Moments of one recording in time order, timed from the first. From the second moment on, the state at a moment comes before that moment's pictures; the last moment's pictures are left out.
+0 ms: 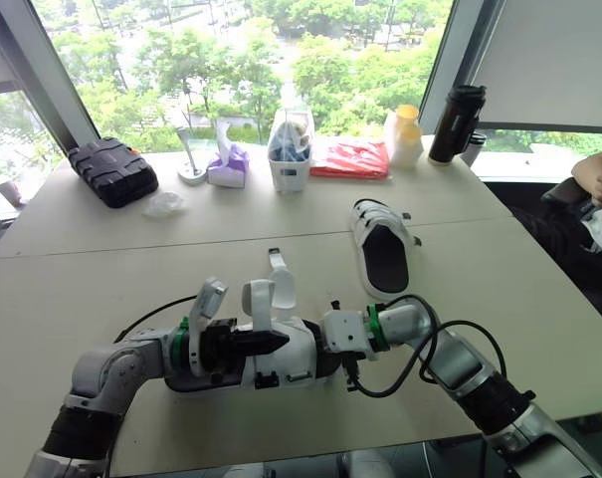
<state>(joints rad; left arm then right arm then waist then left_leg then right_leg) -0.22 0.56 -0.02 -0.12 -0.89 0.88 -1.15 -0.44 -0.53 0.49 -0.03 -0.03 0.04 1.15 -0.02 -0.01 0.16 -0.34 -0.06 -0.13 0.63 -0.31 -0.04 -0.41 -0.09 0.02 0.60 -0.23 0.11</state>
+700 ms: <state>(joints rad) -0.12 0.62 -0.07 -0.25 -0.75 0.67 -1.22 -0.43 -0.53 0.49 -0.04 -0.03 0.04 1.15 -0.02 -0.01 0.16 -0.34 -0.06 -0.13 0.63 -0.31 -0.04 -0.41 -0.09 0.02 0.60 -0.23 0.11</state>
